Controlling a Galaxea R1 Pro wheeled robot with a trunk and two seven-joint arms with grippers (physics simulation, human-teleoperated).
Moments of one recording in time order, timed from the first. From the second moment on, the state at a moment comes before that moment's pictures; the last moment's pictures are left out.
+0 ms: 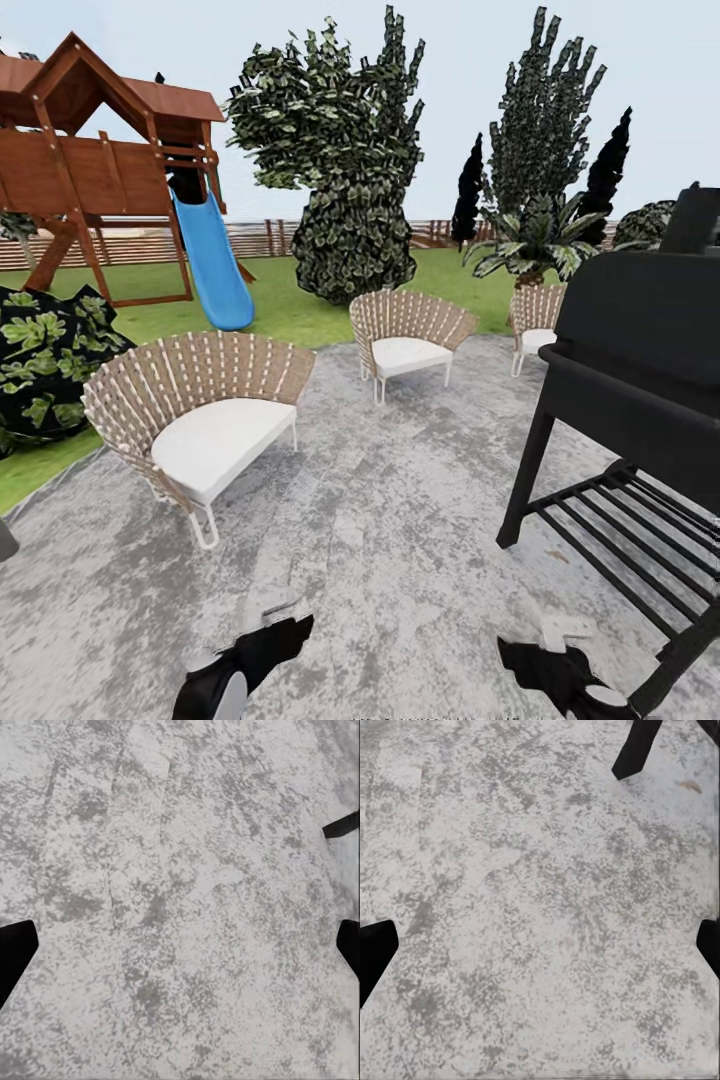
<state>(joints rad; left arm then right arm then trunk) -0.13 -0.12 -0.05 -1.19 0.33 0.50 0.08 0.00 -0.03 -0.10 -1.40 0.00 0.56 0.00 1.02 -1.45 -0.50</state>
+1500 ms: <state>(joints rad) -0.13 -0.12 -0.12 -1.16 0.37 0.46 0.09 0.06 -0.02 -0.17 -1.48 0.00 0.65 0.00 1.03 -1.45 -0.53</state>
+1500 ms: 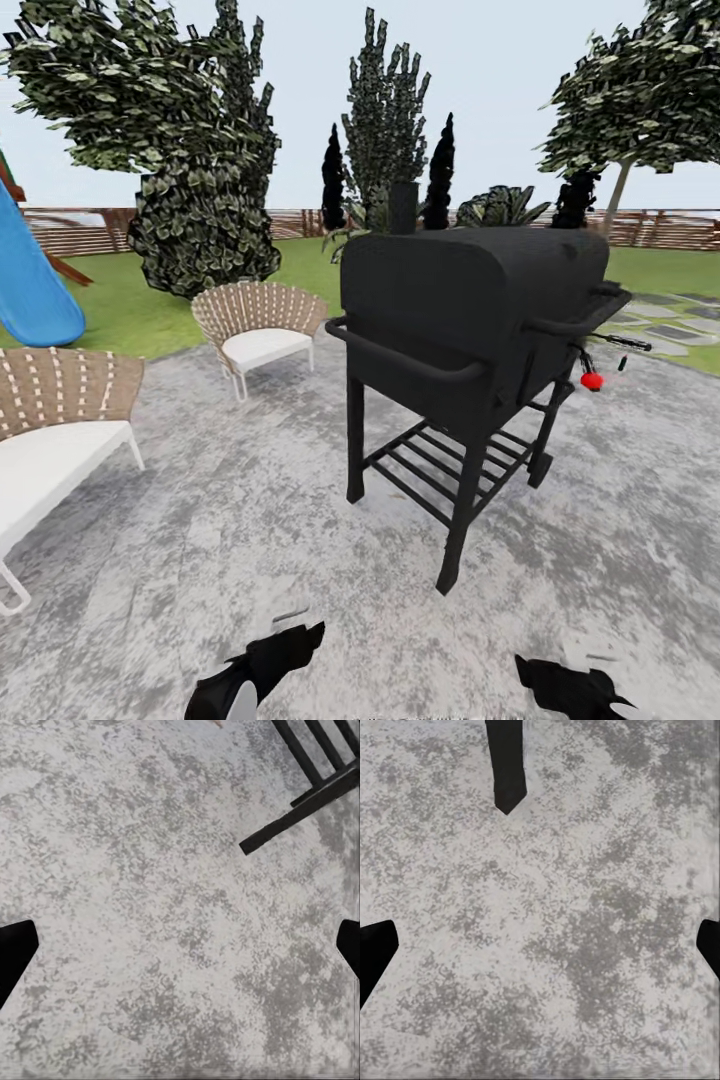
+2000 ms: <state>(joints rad) -0.13 -0.12 -0.29 -1.11 0.38 0.47 0.08 0.06 -0.02 -0.22 -1.48 -0.01 0.65 0.00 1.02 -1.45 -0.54</state>
